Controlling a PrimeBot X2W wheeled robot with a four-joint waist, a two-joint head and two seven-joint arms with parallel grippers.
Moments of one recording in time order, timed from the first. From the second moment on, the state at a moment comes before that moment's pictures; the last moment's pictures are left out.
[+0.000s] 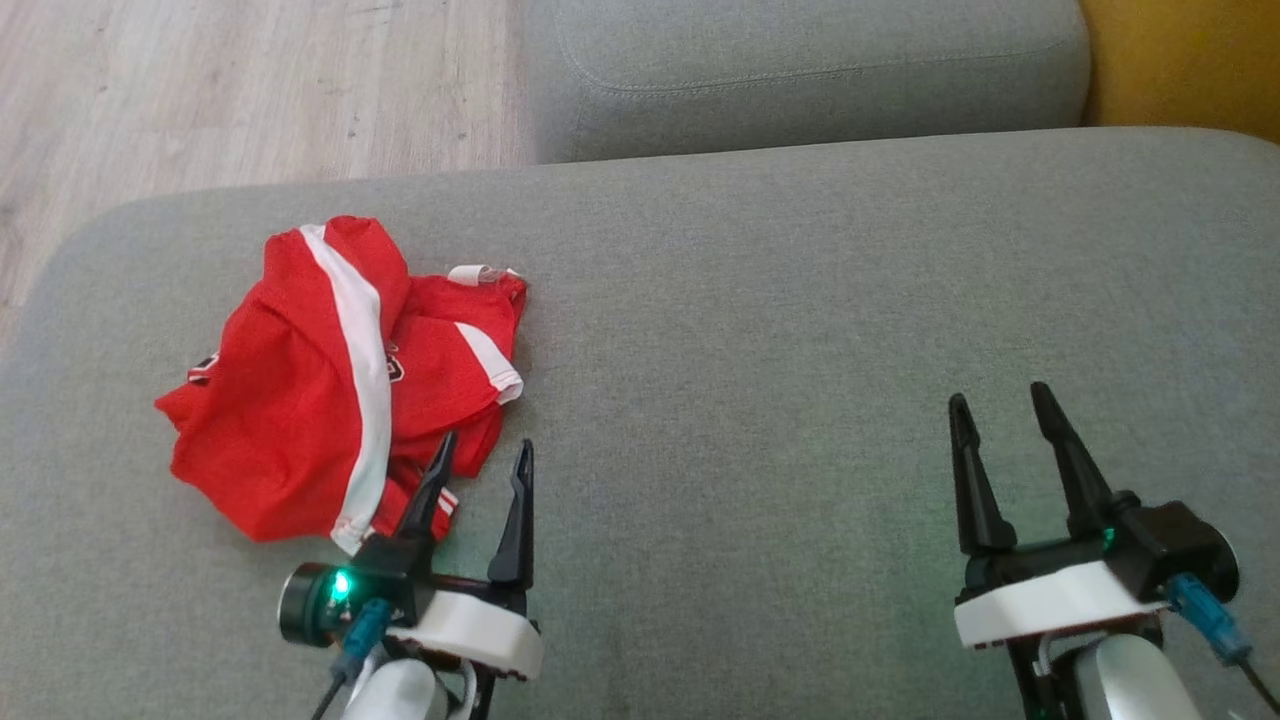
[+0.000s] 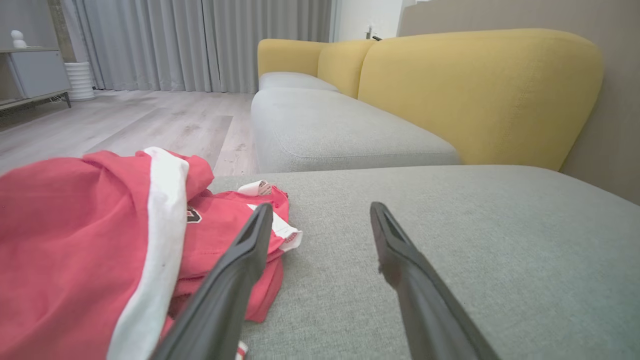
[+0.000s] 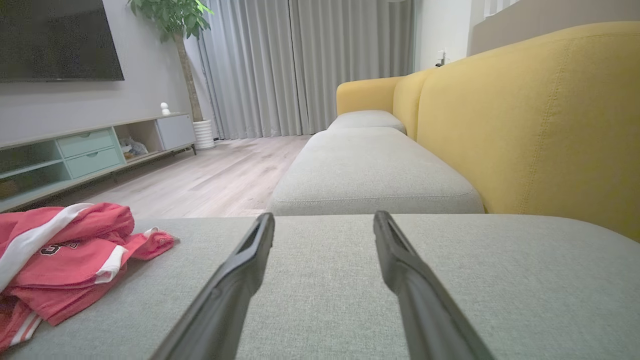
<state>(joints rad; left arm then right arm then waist) -0.16 0.08 -0.42 0.38 -0.29 0.07 -0.25 0.00 -0.04 0.06 0.16 0.10 0.13 -0.25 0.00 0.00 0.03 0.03</state>
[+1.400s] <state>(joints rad) -0.09 0.06 -0.29 0.41 -0.23 0.07 -0.25 0.04 -0.04 0.22 0.17 0.15 0.13 -0.25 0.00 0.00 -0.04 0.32</state>
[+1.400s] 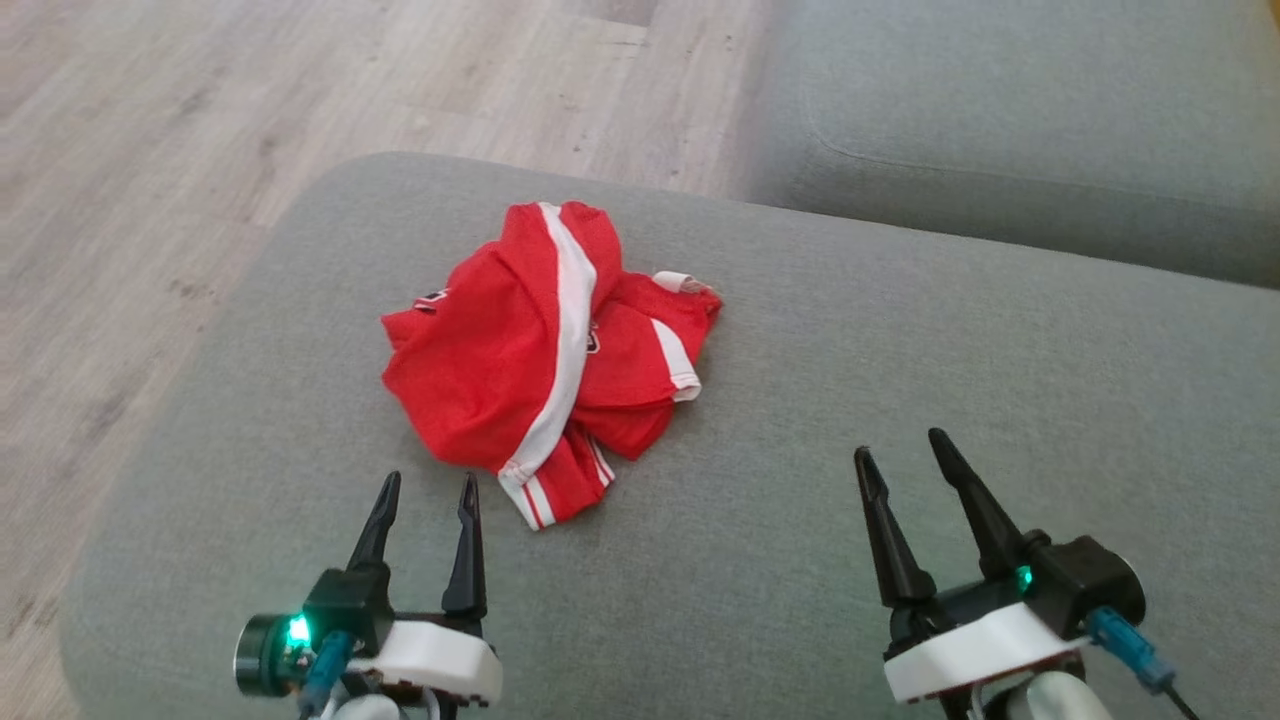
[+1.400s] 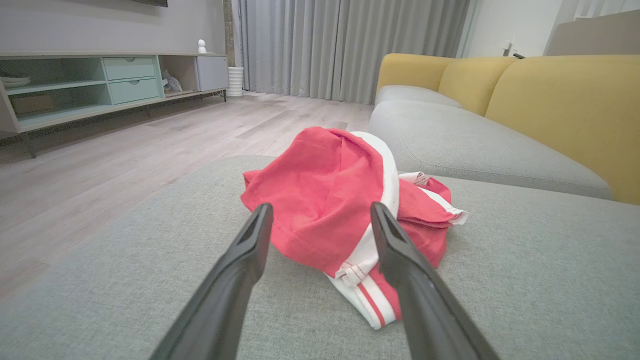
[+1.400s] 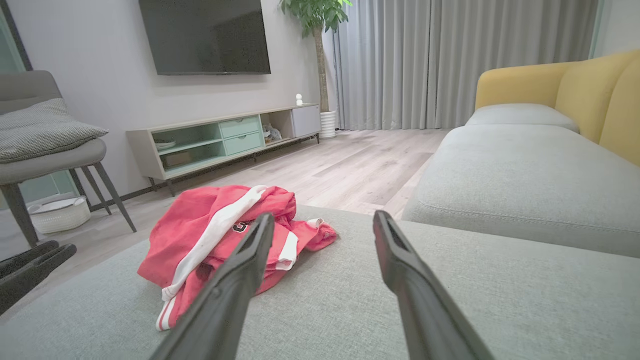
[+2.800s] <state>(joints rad) -0.55 0.12 -0.33 0.78 -0.22 -0.07 -0.10 -0.06 -0.05 0.20 0.18 0.14 0.13 -0.25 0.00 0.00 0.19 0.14</state>
